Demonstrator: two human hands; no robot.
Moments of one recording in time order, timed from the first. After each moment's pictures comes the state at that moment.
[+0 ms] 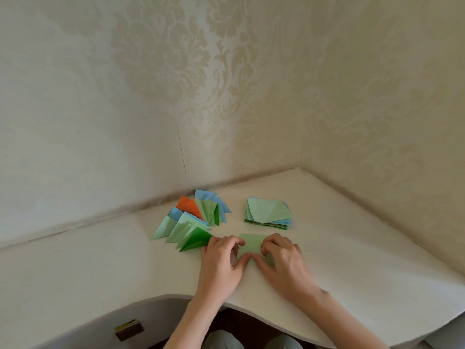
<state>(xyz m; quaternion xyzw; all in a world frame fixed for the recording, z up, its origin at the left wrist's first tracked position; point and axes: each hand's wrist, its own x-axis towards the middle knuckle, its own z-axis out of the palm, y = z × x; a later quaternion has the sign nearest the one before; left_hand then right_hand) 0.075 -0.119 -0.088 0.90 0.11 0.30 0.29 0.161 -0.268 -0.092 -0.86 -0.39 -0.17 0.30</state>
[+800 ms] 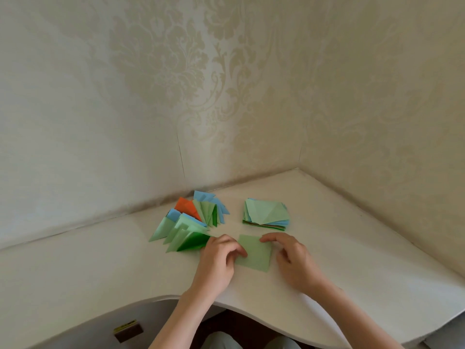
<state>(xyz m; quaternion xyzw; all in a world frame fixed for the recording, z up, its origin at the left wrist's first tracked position) 0.081 -0.108 -0.086 0.92 0.08 0.23 0.32 0.173 -0.289 -0.071 -0.84 -0.36 0.01 0.40</state>
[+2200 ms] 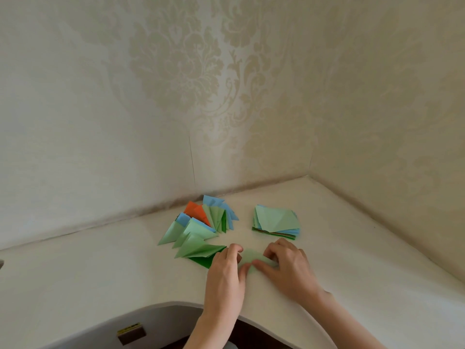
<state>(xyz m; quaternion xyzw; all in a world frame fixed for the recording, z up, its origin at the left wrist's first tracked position) 0.063 -0.134 -0.086 0.89 0.18 0.31 0.28 0.175 -0.255 -0.082 -0.88 -0.37 -0.06 0.30</state>
